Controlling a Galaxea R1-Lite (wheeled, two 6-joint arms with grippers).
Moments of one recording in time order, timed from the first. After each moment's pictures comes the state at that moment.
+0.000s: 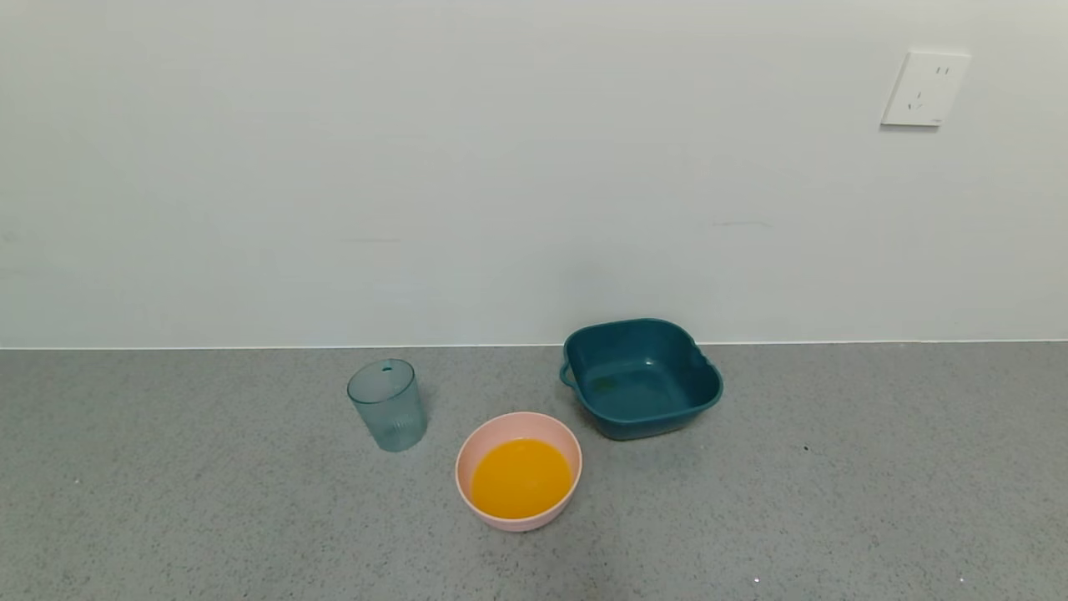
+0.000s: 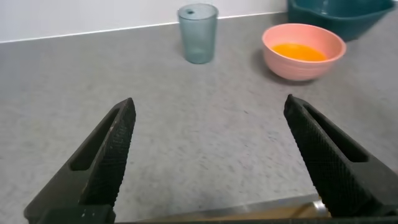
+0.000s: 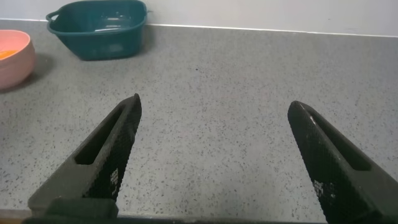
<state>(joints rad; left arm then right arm) 0.00 0.03 -0.09 0.11 -0.07 0.03 -0.01 0.00 -0.01 0.01 0.01 0.00</state>
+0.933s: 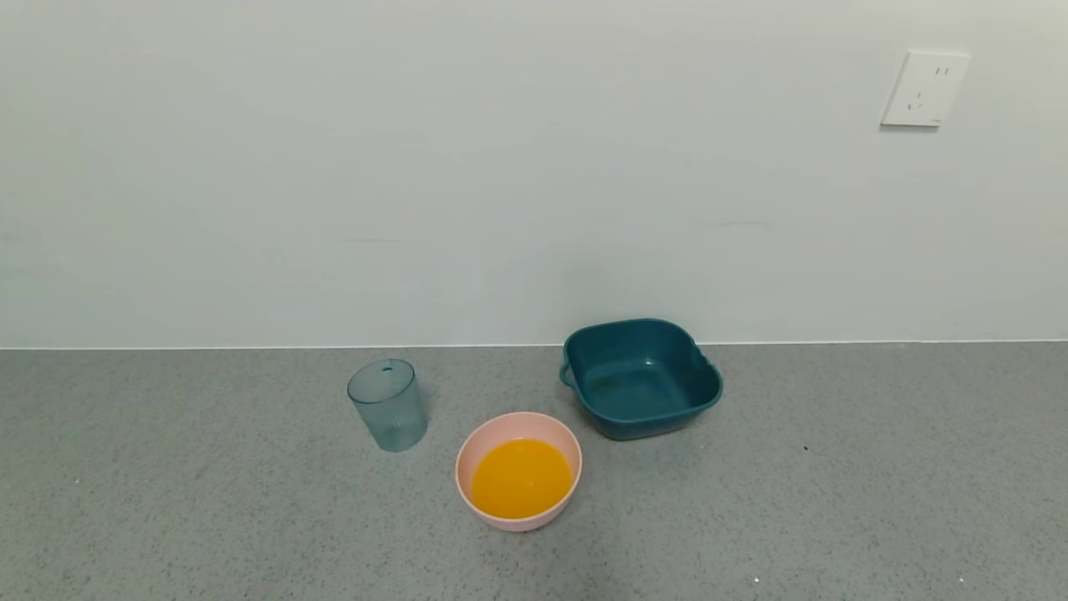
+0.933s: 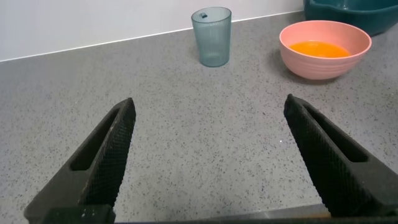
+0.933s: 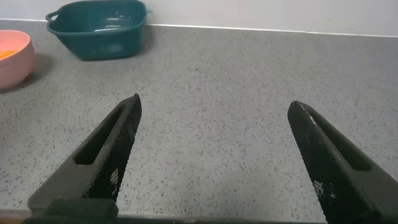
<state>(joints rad) 0.00 0.00 -0.01 0.03 -0.04 0.10 -0.01 0.00 -0.01 0.01 0.01 0.00</state>
